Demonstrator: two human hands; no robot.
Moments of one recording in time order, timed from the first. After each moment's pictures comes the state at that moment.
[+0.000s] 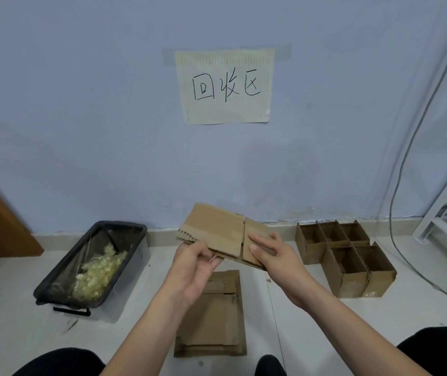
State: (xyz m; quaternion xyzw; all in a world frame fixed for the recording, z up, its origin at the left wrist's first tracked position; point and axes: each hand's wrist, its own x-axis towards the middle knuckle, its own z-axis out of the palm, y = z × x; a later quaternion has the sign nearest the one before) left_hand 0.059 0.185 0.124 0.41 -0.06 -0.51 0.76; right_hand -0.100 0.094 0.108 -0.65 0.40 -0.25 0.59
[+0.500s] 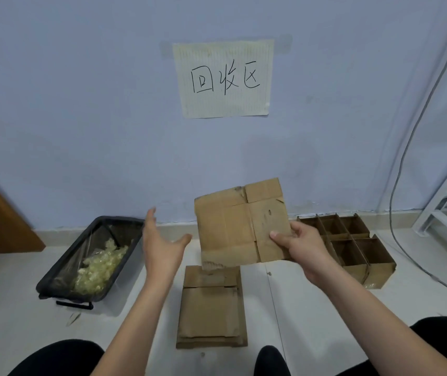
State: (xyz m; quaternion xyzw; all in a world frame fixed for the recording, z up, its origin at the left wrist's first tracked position) left_hand 0.113 0.193 0.099 0.78 -0.24 -0.13 0.56; right_hand -0.122 0.062 0.114 -0.54 0.45 -0.32 0.63
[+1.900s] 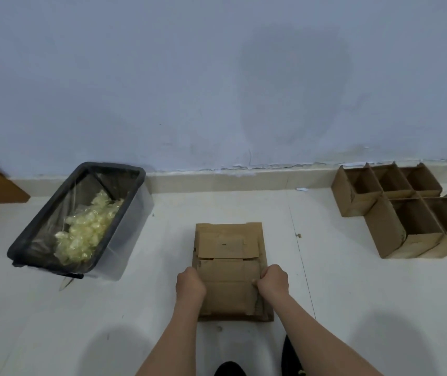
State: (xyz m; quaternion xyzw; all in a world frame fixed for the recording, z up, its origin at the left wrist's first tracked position) left_hand 0.170 0.167 -0.215 0.92 -0.23 -0.30 0.10; right_hand -0.001 0.059 -0.223 -0.63 0.65 0.00 0.43
